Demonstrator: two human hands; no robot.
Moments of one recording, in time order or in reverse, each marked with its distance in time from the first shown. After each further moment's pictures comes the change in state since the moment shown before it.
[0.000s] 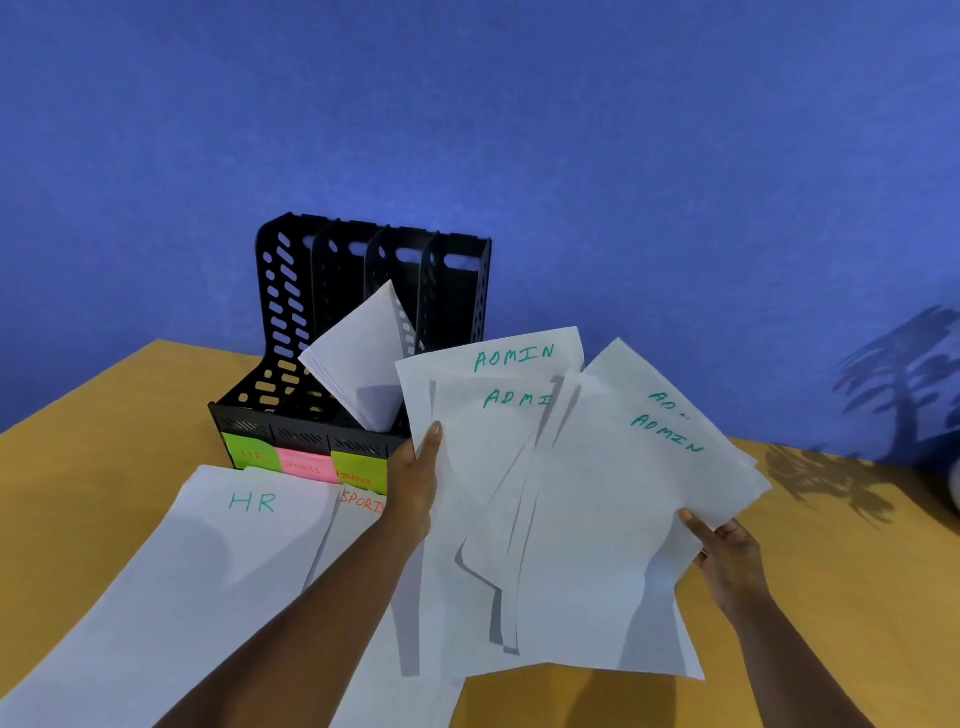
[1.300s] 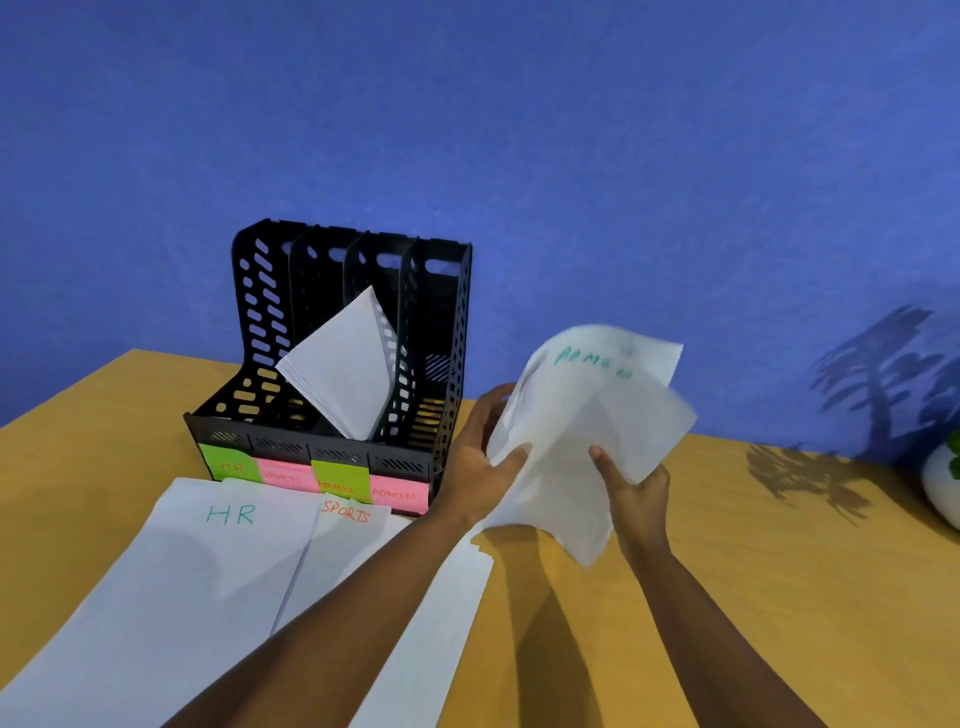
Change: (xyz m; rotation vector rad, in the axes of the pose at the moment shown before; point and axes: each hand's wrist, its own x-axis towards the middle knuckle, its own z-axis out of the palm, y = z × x) left_hand -0.042 0.020 0.056 0.446 -0.412 0.320; right_hand -0.031 -0.033 0.107 -0.192 -0.046 -0.403
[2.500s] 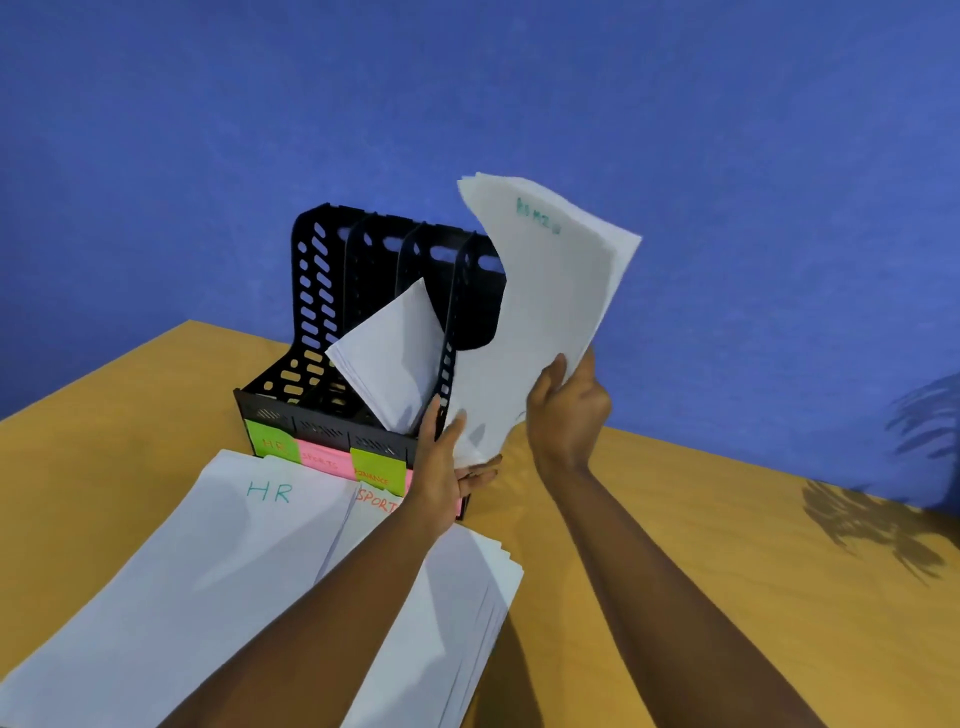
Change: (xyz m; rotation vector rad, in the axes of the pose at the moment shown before) left_hand 0.019 -0.035 -0.057 -0.635 0.295 -0.473; right_hand 0.017 -0.063 0.144 -0.560 0.167 -0.521
